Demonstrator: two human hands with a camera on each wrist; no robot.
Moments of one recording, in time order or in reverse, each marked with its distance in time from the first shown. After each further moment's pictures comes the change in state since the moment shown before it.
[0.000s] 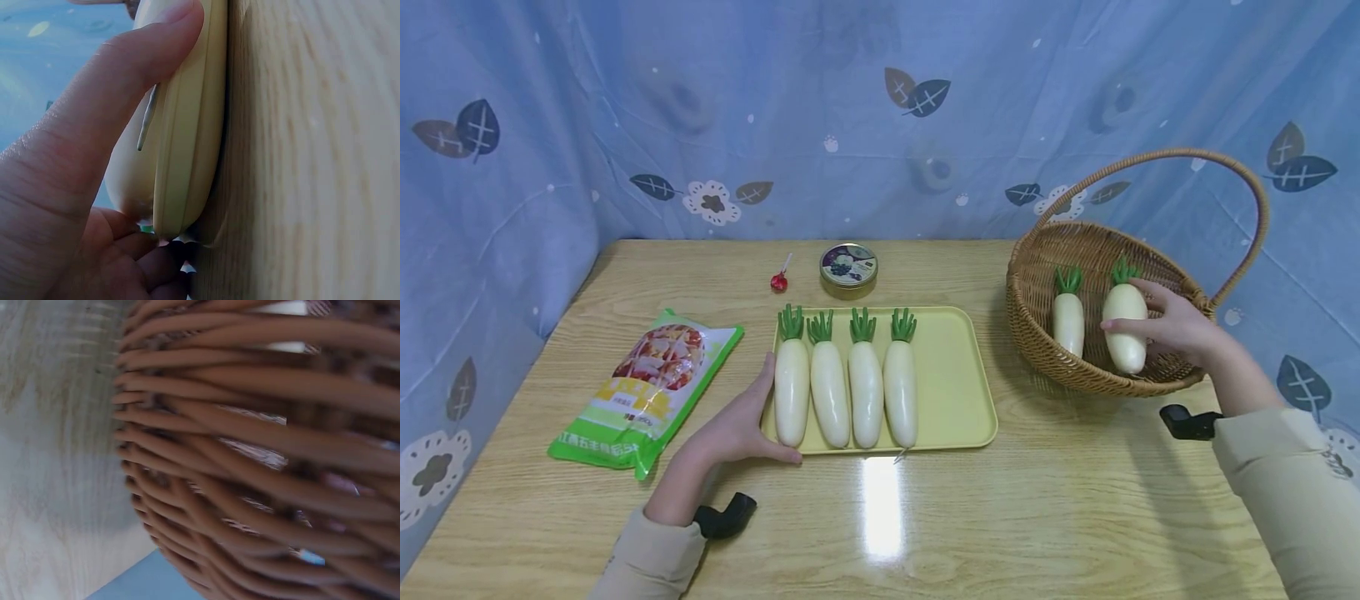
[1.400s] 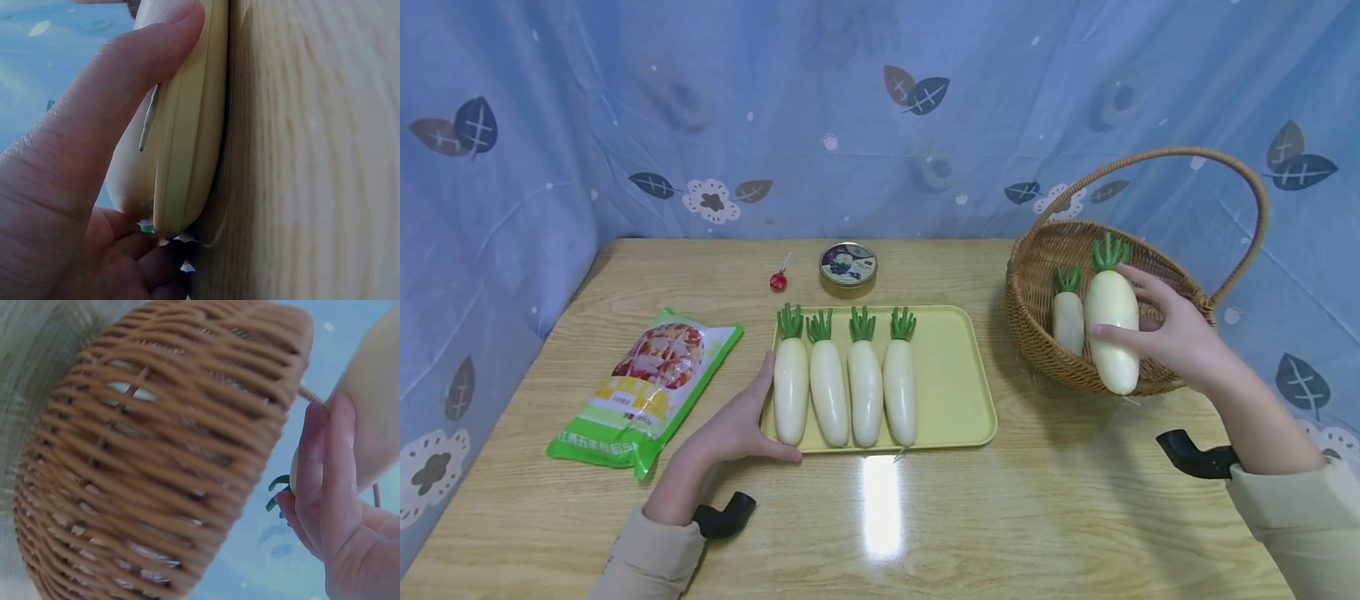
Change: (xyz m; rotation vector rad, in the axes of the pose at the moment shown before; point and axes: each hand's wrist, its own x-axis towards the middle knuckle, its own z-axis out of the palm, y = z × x) left_hand 0.000 -0.003 0.000 0.013 0.002 -0.006; right_hand -0.057 -0.060 0.032 -0.059 0.153 -0.132
